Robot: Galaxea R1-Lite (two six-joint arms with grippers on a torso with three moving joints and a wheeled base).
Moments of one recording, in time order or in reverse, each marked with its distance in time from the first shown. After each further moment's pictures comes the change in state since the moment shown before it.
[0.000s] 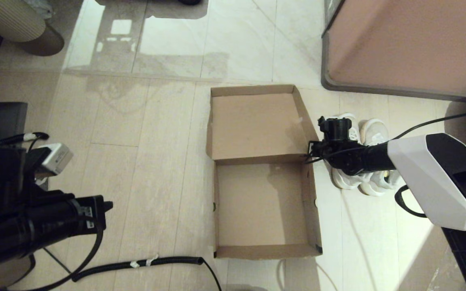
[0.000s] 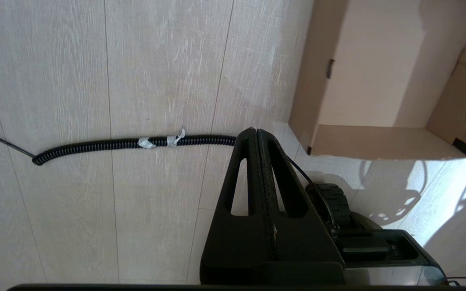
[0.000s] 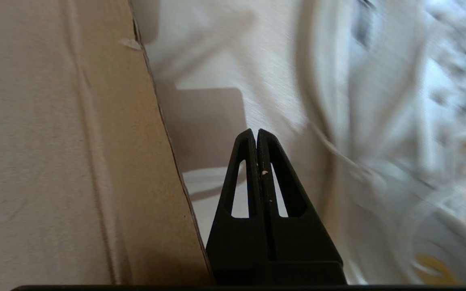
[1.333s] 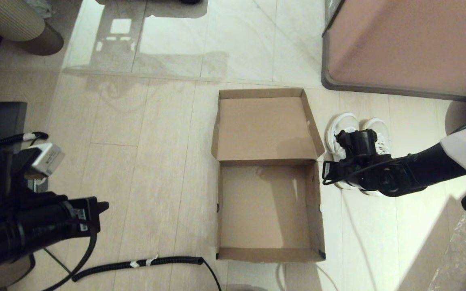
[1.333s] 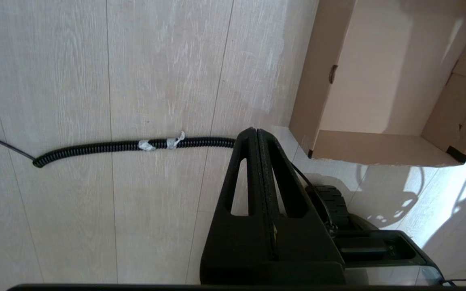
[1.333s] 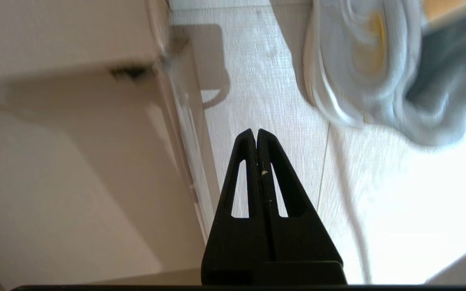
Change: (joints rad) left arm -0.001 -0.039 0.015 0.001 0.000 0.001; right arm 0.041 -0.368 0.631 -0.065 0.072 0.122
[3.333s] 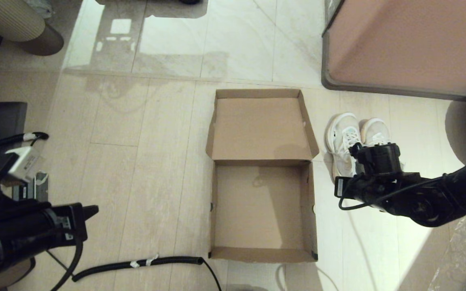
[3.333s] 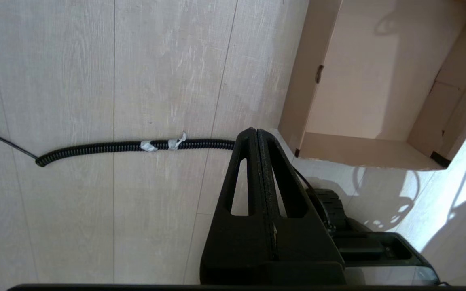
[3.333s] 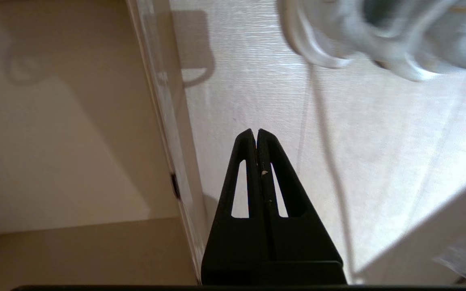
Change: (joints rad) left arm 0.006 -0.079 0.042 -0.001 0.010 -0.012; right arm 0.033 -0.201 0.335 -0.115 -0.016 -0.007
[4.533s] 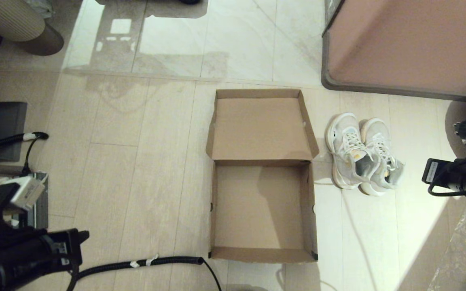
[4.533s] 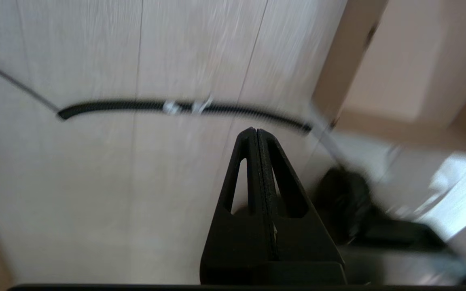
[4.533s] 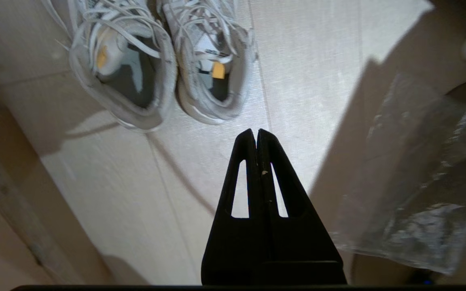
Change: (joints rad) left arm 0.049 -0.011 0.133 -0.012 0.032 -0.016; right arm -0.346 -0.330 0.120 0.046 -0.032 -0.085
